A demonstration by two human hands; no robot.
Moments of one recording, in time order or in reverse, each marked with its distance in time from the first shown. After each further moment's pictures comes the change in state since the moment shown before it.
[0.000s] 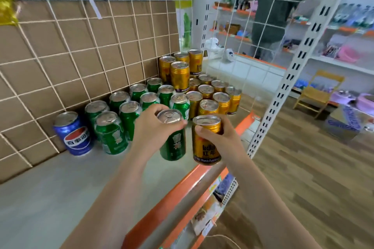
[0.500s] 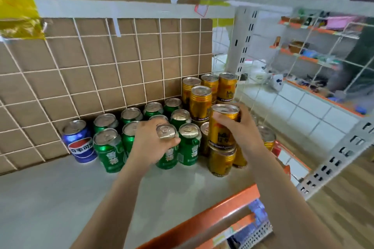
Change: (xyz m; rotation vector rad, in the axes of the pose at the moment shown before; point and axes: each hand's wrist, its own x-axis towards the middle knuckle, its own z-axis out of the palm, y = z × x) left_hand 0.070 -0.013 0.029 0.244 0.224 -0.079; right_hand 0.172 -0.029 -0.035 -0.072 -0.243 -0.080
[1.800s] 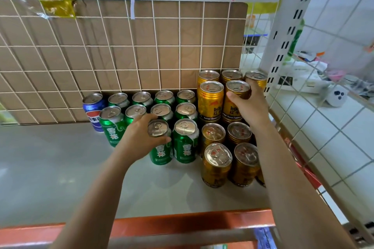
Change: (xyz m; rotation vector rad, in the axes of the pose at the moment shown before) left_hand -0.013 0.006 0.027 0.309 0.137 -0.291; right_hand 0.129 0.020 -0.021 -0.316 -0.092 -0.185
